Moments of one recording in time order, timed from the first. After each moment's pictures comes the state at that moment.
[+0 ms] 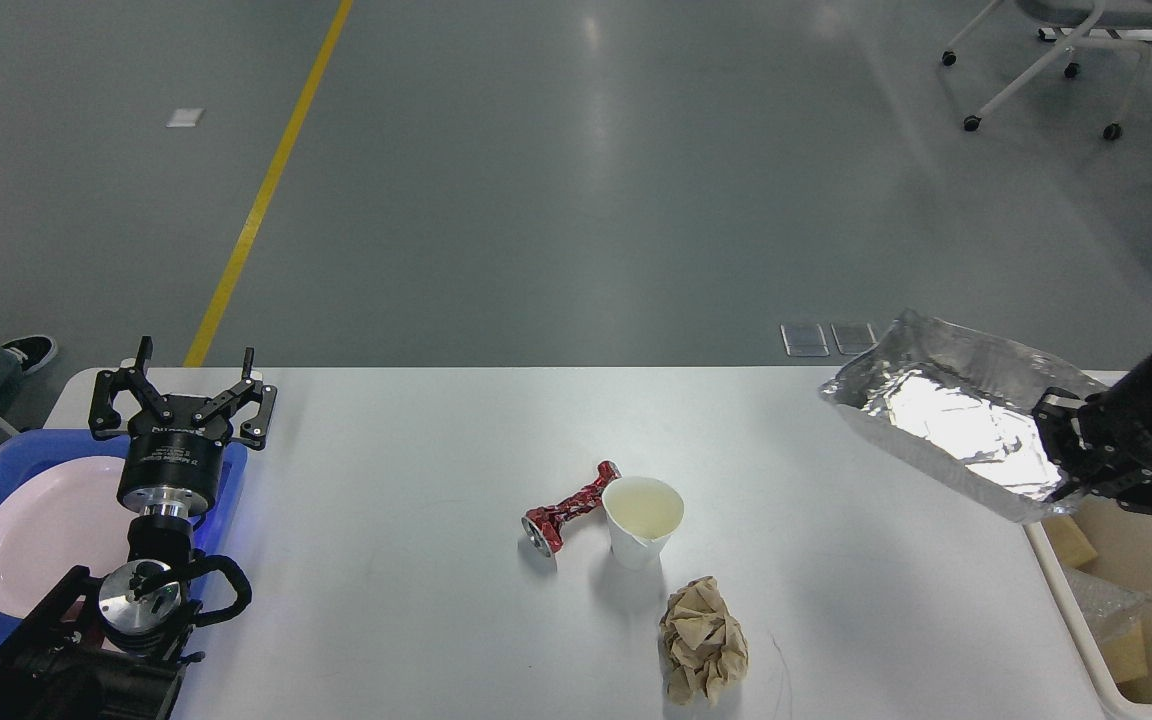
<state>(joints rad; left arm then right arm) -0.34 0.13 -1.37 -0.71 -0.13 -0.57 -0.22 2.15 -0.51 -1.51 1.57 0.38 0.40 -0.30</state>
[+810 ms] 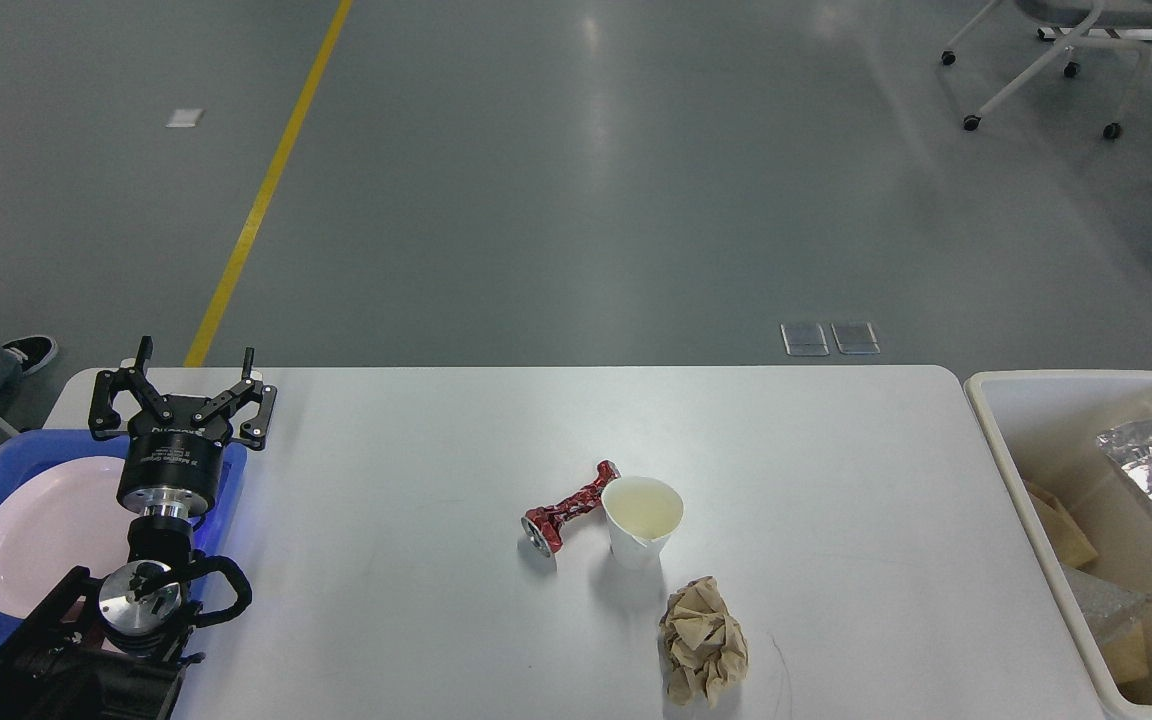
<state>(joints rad) -0.34 0.13 -1.37 -0.71 -0.13 -0.57 -0.22 0.96 -0.80 -0.76 0.61 0.19 0.13 -0.30</state>
